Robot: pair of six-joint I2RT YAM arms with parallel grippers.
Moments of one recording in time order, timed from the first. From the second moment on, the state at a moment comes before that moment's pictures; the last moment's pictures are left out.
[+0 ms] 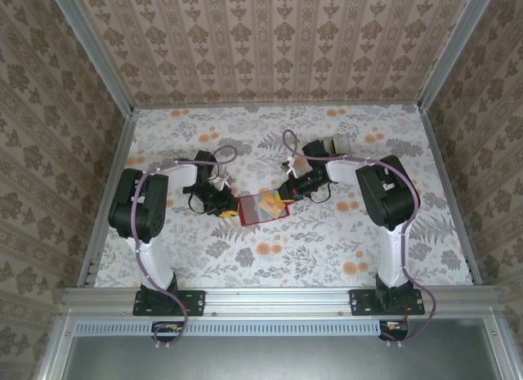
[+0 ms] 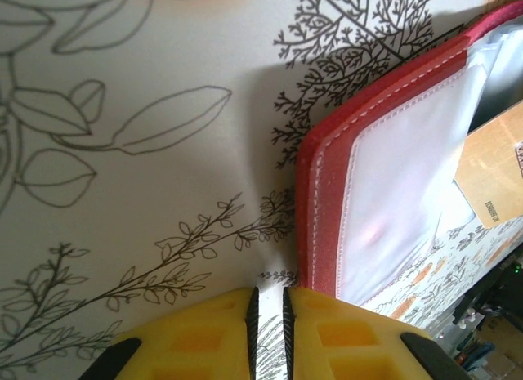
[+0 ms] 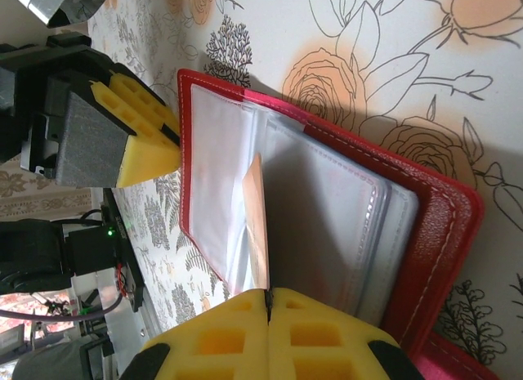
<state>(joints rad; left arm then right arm) -0.32 1.87 1.07 -0.75 0.65 -0.28 0.37 2.06 1.24 -0.41 -0.93 0.20</state>
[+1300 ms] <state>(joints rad) -0.35 1.90 1.10 -0.78 0.62 -0.33 0.44 2.04 0.95 0.39 -0.79 0.79</state>
